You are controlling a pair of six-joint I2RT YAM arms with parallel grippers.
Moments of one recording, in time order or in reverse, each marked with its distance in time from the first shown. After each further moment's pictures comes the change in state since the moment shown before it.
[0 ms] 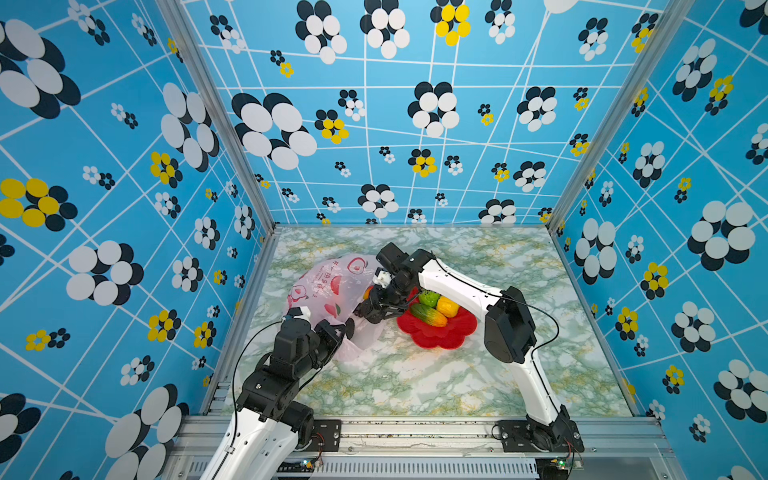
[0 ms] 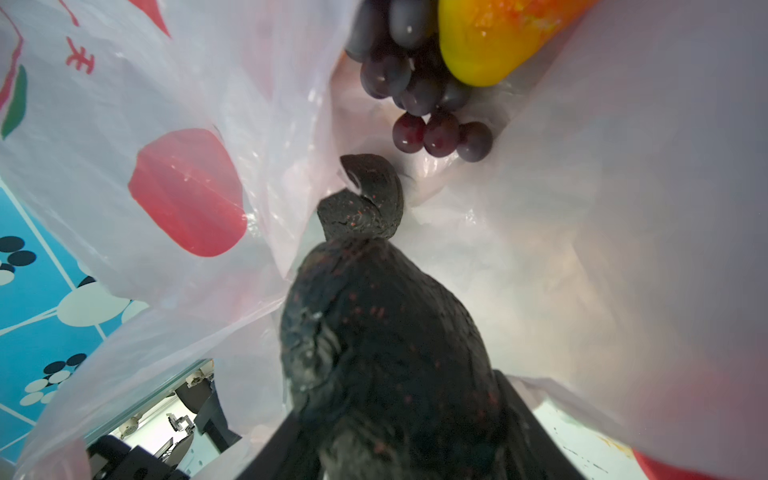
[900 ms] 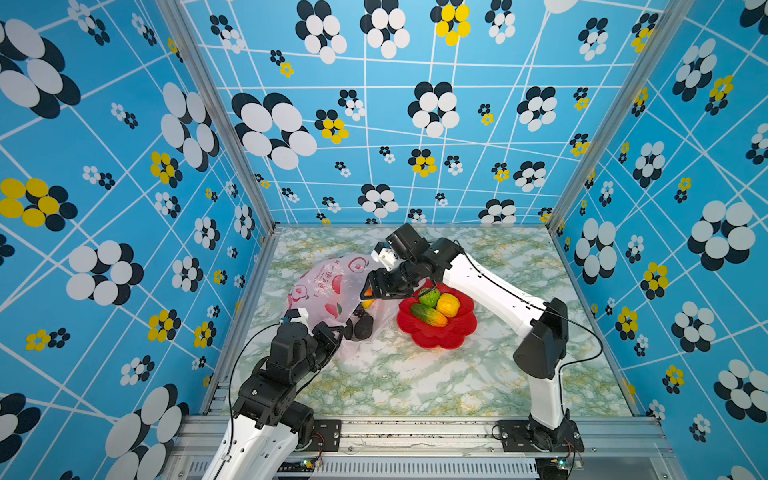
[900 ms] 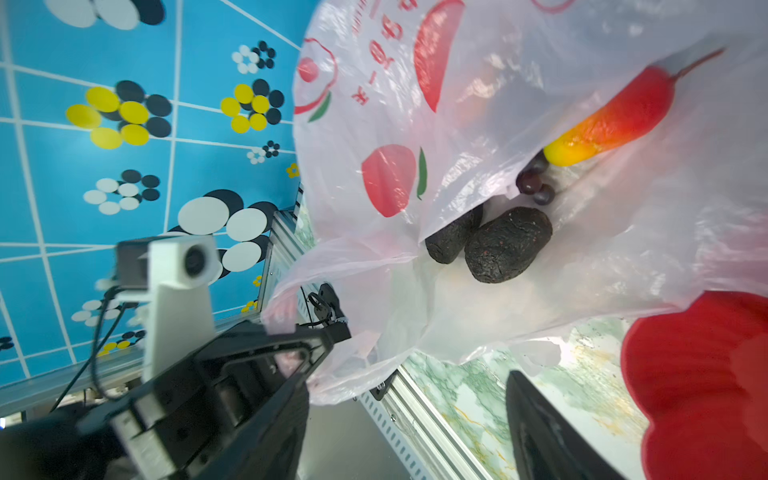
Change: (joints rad) left arm 0.000 -0.048 0.001 -0.027 0.000 0.004; right arm 0.017 -0.303 -0.031 0.063 0.109 -0.126
